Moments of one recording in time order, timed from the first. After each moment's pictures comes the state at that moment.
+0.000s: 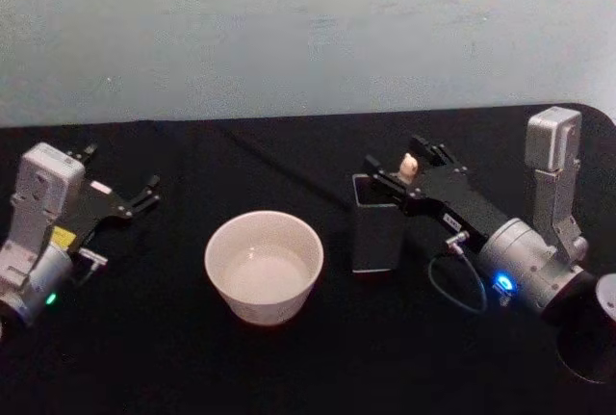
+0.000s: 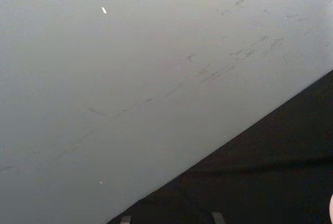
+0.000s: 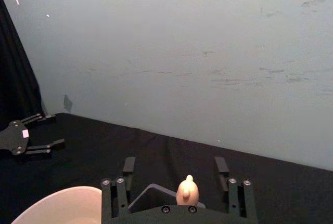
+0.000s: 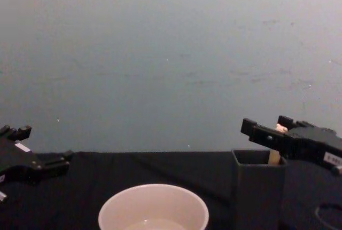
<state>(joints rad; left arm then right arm) -0.20 0.60 0.45 -1.41 -0.25 -0.12 0.03 0.16 0.33 -0.31 -1.47 0.47 -0.05 0.37</state>
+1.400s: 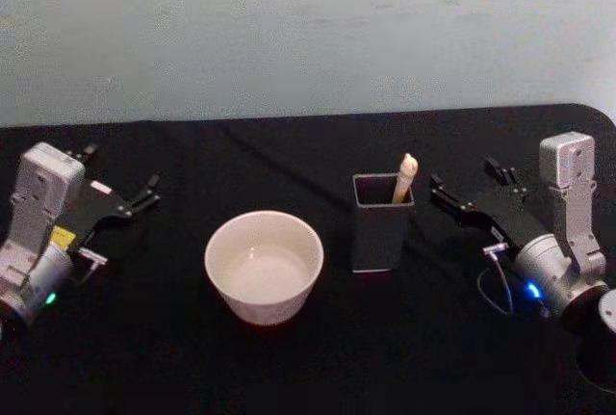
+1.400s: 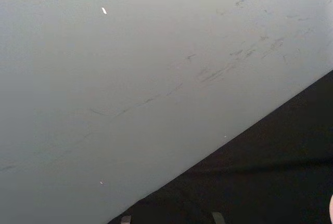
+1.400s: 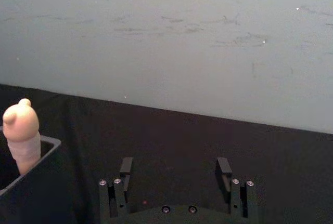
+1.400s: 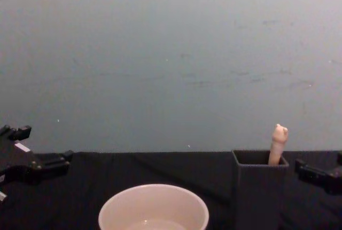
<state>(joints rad) -0.20 0.60 0.45 -1.41 -0.25 -0.12 0.03 0.17 0.28 -0.20 -1.31 0.25 -0.05 0.18</state>
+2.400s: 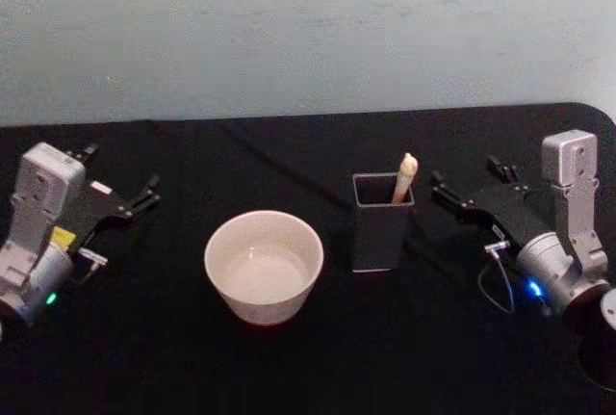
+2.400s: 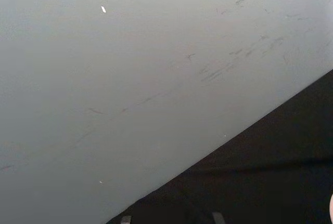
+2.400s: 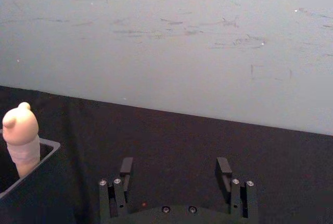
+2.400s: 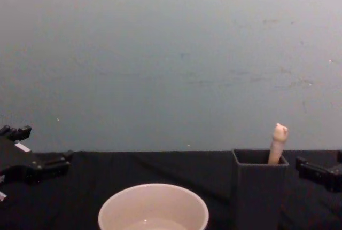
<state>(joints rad) -0.20 0.60 0.45 -1.41 -0.25 -0.12 0.03 0.17 0.28 -0.20 -1.32 0.26 -0.05 0.18</state>
